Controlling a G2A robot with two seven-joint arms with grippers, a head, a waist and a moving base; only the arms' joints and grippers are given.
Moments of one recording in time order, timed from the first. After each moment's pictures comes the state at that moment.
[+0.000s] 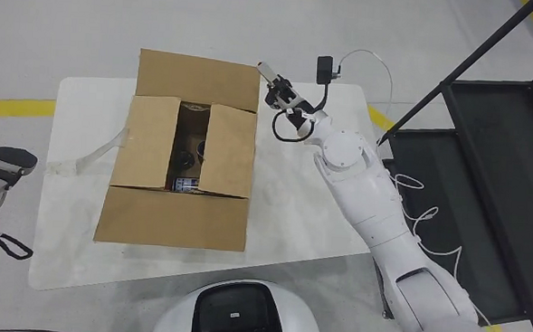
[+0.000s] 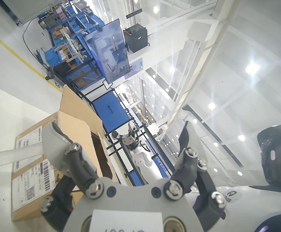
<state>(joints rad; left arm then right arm) 1.69 -1.11 -2.04 -1.79 -0.48 -0.55 -0.69 -0.82 -1.36 1.10 -1.19 0.07 -0.14 0.29</state>
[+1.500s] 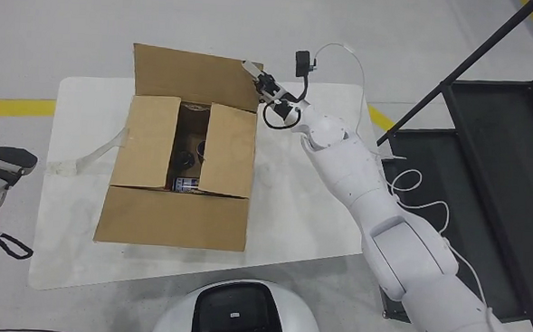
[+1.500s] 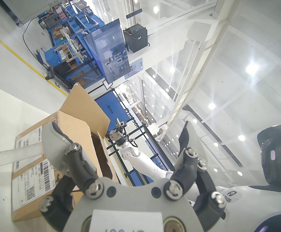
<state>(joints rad) 1.69 -1.11 -2.04 -1.79 -0.48 -0.55 -0.69 -0.51 -1.51 0.98 -0.53 0.23 -0.52 0.44</state>
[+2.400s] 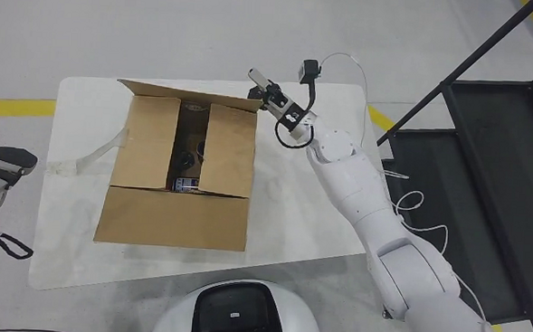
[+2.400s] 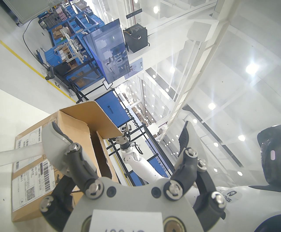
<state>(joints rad) 1.69 -1.11 -2.04 -1.79 -0.48 -0.55 -0.69 -0.69 -1.47 1.10 -0.77 0.26 -0.61 0.57</state>
